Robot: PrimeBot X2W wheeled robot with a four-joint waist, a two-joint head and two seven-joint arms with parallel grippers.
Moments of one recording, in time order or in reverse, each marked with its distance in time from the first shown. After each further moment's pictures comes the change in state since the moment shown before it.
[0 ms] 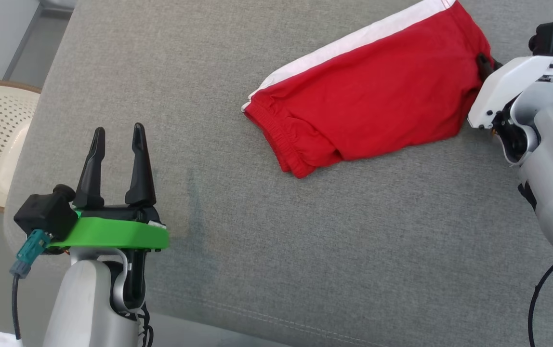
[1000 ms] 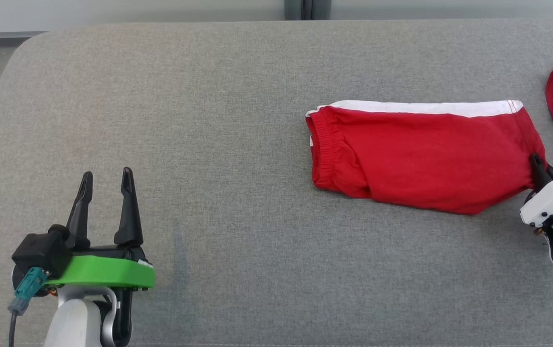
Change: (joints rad) left arm 0.130 0.023 0.052 -0.014 0.077 -0.001 0.000; right arm 0.472 -0.185 -0.031 -0.269 0.317 0.000 -0.156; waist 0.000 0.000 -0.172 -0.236
